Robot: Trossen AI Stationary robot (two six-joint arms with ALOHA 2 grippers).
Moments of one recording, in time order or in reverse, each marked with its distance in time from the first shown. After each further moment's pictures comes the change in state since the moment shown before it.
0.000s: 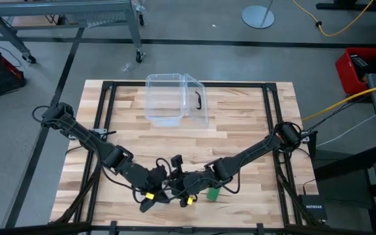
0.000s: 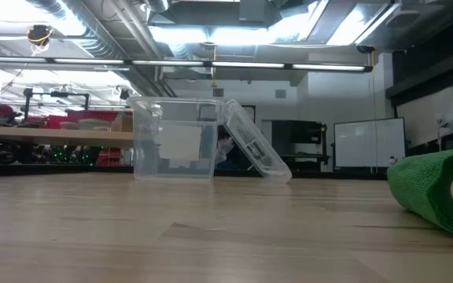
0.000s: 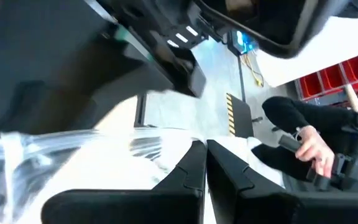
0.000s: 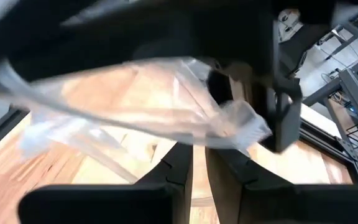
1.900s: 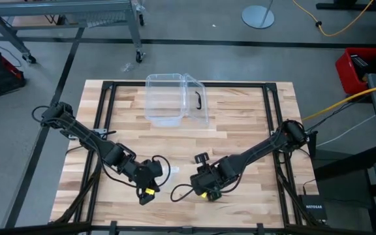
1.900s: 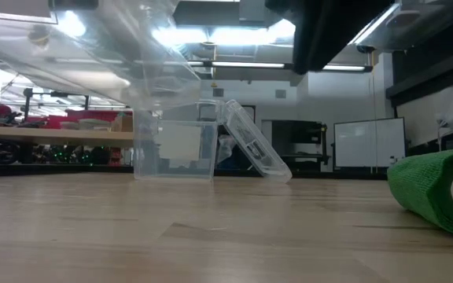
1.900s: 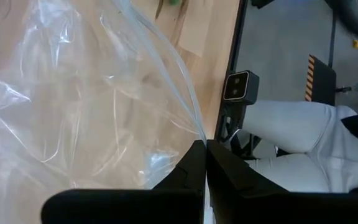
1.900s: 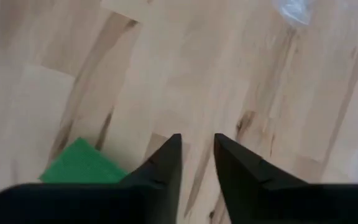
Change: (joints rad) left arm 0.031 -0.011 0.001 -0.388 -0.016 0.018; right arm 0.018 -0.058 0.000 -0.826 -0.189 0.367
